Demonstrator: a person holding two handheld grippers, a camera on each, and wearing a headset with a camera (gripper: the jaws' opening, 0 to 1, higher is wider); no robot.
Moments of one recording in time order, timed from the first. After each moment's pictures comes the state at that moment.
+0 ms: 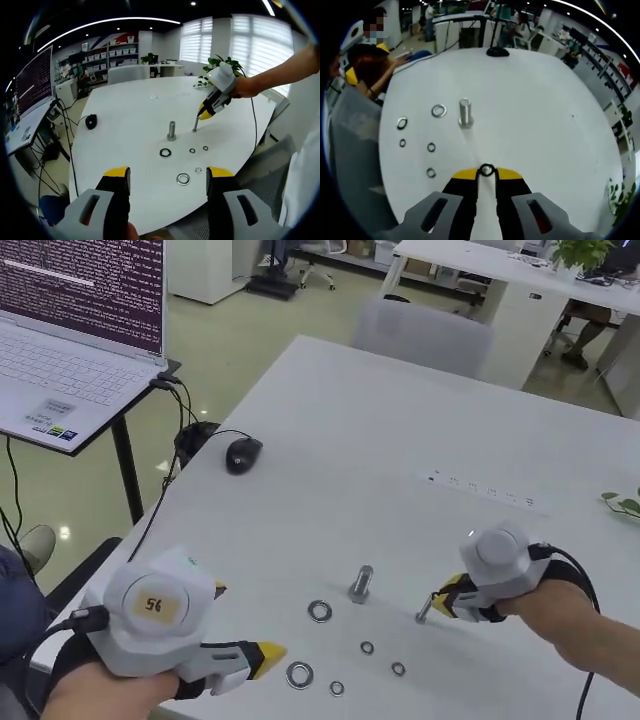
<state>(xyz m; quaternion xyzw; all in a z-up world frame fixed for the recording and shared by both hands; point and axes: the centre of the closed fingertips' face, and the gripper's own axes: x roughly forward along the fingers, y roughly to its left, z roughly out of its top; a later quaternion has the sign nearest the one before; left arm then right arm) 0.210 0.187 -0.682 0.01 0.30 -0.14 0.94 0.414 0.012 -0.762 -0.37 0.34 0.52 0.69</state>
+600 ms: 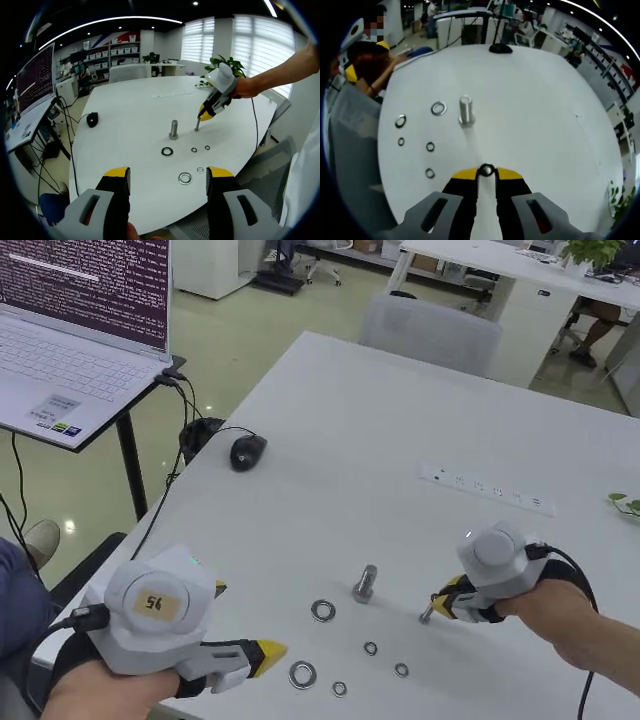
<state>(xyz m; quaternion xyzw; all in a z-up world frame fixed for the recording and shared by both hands) 0.210 0.192 -0.686 0.01 0.30 -0.14 0.94 0.415 0.016 -0.771 -0.38 0.35 0.53 0.68</state>
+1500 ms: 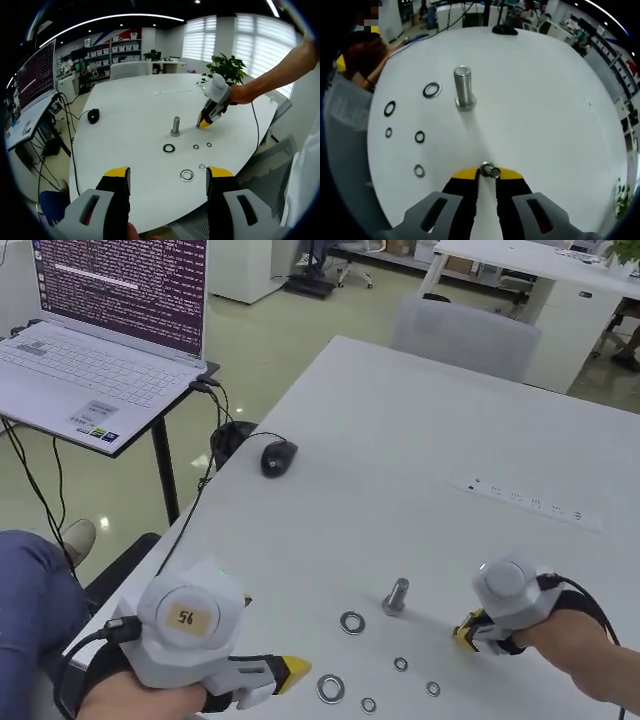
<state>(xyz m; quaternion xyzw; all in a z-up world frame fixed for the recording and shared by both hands) 0.209 0.196 -0.692 0.00 0.31 -0.13 0.94 0.415 0.014 -0.819 -0.39 0.39 0.52 0.65</state>
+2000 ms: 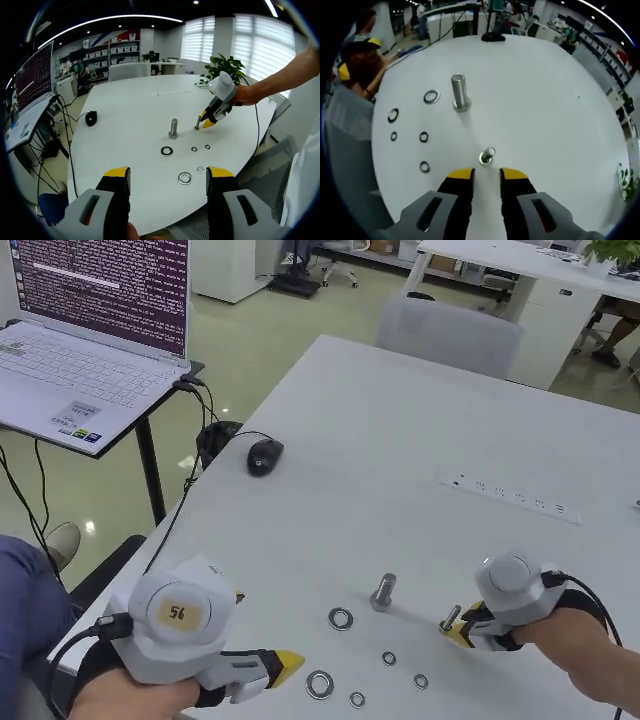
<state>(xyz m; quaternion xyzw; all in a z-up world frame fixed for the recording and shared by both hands) 0.214 0.189 -0.691 0.01 0.31 -0.14 0.94 0.410 -0.009 -0.804 -0.35 0.39 0.50 0.69</state>
